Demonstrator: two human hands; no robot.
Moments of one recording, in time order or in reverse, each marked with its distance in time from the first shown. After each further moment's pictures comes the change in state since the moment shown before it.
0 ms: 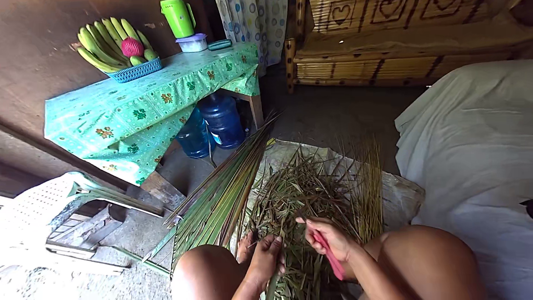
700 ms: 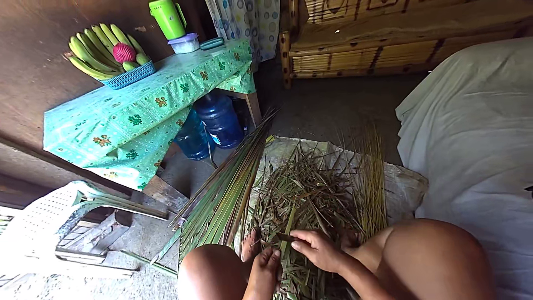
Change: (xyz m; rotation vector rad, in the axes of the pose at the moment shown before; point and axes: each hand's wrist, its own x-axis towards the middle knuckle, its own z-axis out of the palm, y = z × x) left_hand -0.033 -0.011 0.004 0.034 0.066 0.034; right_hand -0.004 0.026 0.021 -0.766 -0.064 -0.572
